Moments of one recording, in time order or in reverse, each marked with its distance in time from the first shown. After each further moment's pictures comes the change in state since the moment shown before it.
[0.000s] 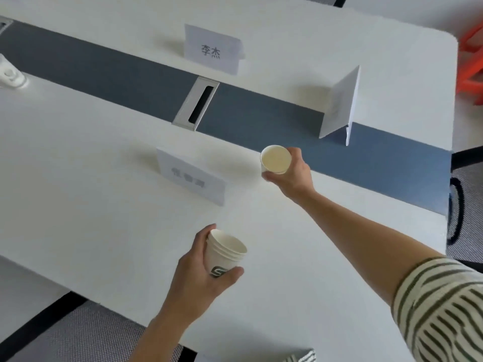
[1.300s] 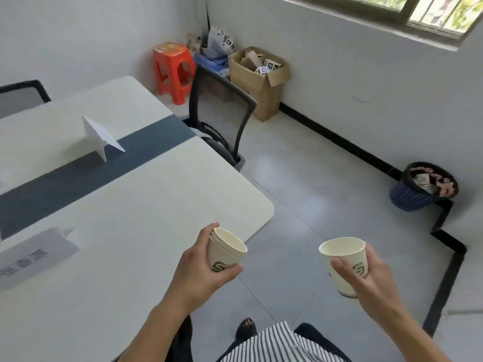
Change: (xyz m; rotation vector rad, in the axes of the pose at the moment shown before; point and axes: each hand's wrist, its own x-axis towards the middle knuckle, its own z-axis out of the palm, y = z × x) left_hand -0.225 0.004 0.090 0.349 -0.851 0.724; right_hand -0.703 0.118 -0.043 0.393 1.032 0.413
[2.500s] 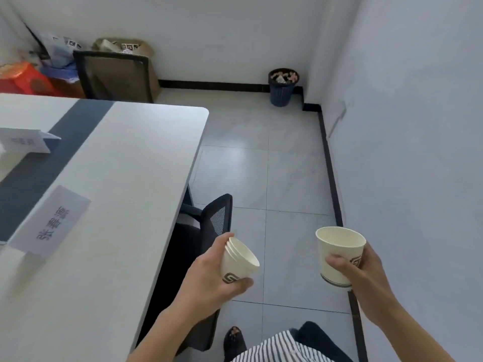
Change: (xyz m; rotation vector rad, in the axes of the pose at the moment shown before) left_hand -0.392 -0.171 -0.184 0.306 -0.728 0.423; right_hand -0.617 -0.063 0.256 0.473 0.640 0.359
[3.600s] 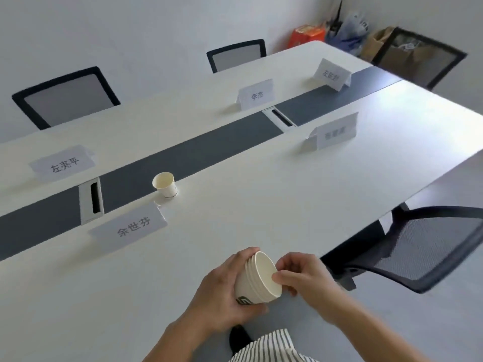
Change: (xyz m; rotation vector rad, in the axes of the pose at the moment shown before) left_hand -0.530 -0.159 -0.061 -0.075 0.639 -0.415; right_hand -0.373 0.092 0.364 -0.472 -1.240 0.097
